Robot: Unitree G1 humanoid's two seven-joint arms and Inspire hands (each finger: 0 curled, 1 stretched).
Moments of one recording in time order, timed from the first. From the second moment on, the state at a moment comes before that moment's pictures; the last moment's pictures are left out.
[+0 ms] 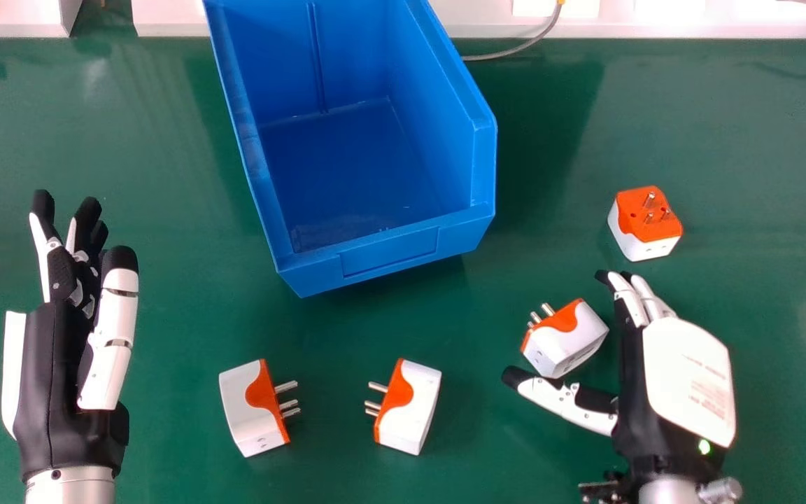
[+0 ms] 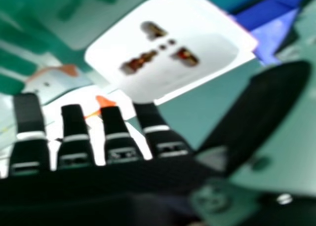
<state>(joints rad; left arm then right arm) 0.26 0.09 0.25 0.07 -0.18 -0.51 -0.12 0.12 -0.13 0.26 0.24 -0.86 0.14 -0.55</state>
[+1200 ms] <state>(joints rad) 0.29 0.08 0.26 0.04 -0.20 -0.50 -0.13 0.06 -0.13 0.32 0.17 -0.83 0.31 -0.46</state>
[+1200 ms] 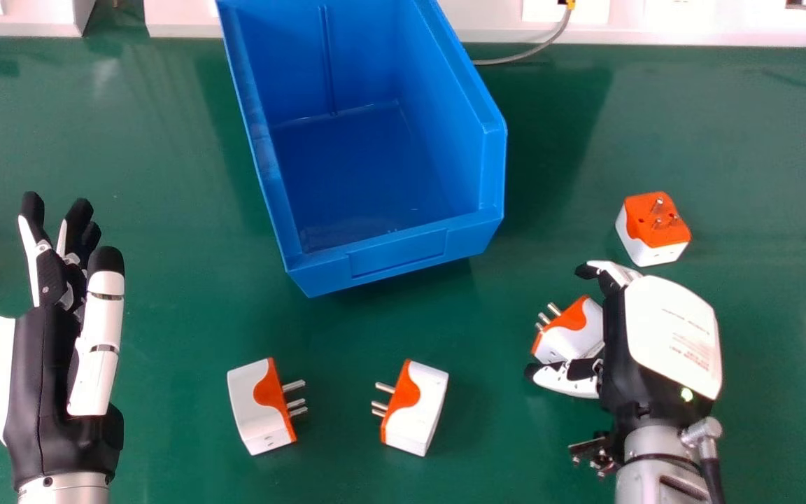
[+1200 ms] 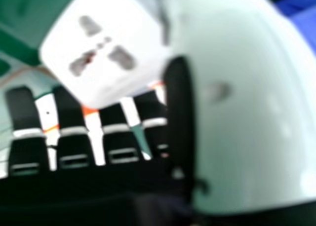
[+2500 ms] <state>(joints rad) 0.32 0.07 0.25 0.00 -0.19 -0.47 -0.13 0.26 -0.17 0.27 -0.22 -0.75 0.20 -0.40</state>
